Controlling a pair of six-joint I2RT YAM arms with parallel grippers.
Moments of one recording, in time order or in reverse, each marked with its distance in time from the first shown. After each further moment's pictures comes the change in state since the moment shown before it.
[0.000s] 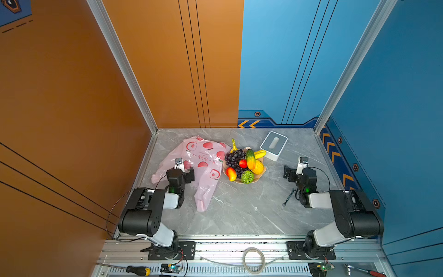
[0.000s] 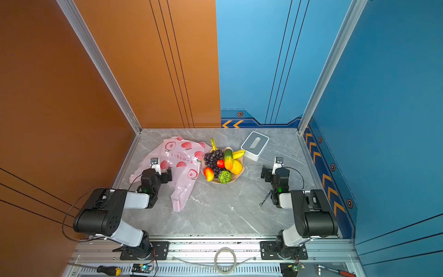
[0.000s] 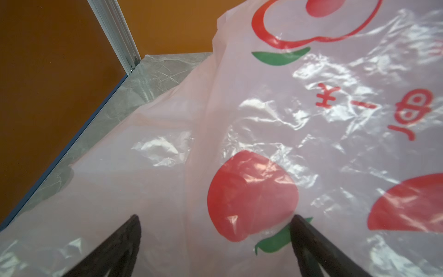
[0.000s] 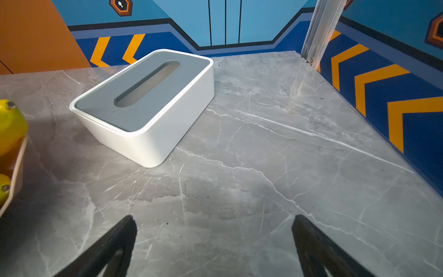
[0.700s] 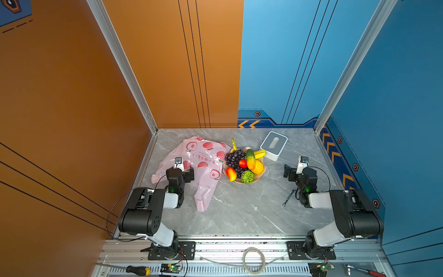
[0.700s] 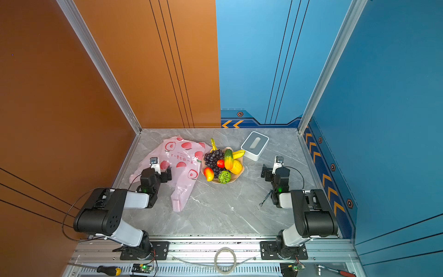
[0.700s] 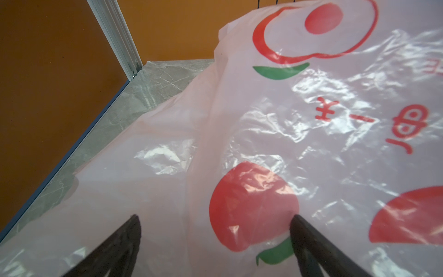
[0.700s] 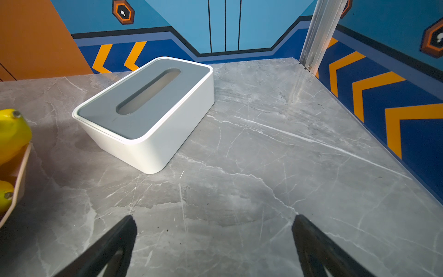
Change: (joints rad) left arm 0.010 0.005 0.001 0.023 0.007 0.006; right arm -0.002 0.003 0.002 0.022 0.000 -0.003
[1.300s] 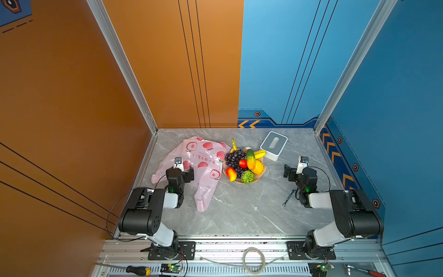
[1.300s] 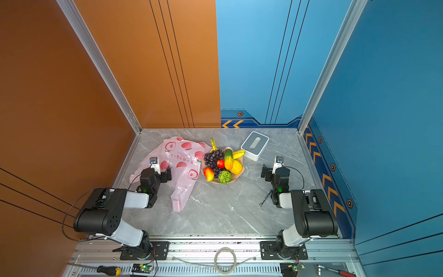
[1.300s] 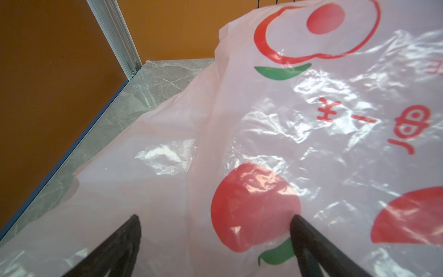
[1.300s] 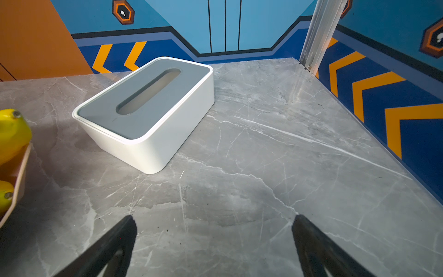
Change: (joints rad) left arm 0.003 0.001 0.000 0.000 0.008 0.000; right arm 0.000 0.000 0.000 0.000 0.000 0.000
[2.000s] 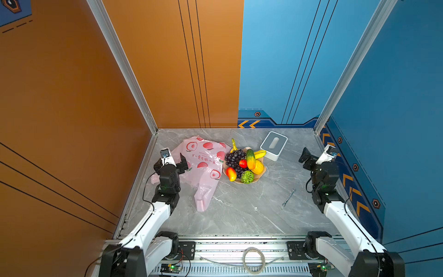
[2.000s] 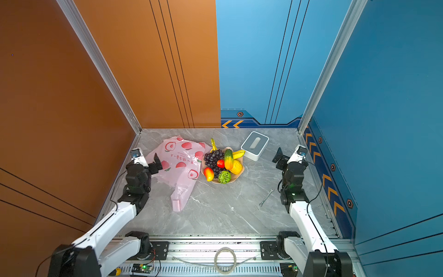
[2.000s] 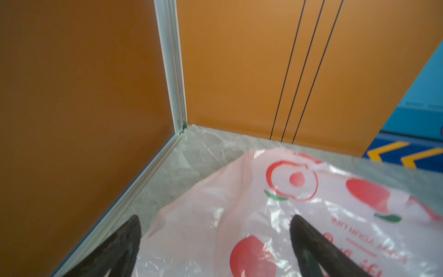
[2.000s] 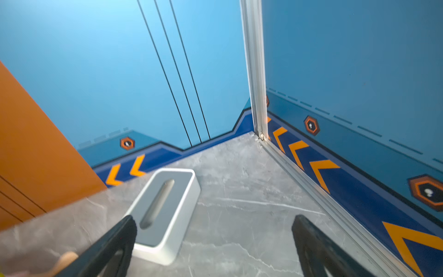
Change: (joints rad) left arm -0.074 -0.611 0.156 -0.557 -0.254 -0.156; right arm -0.038 -0.584 0.206 -0.542 0.155 0.222
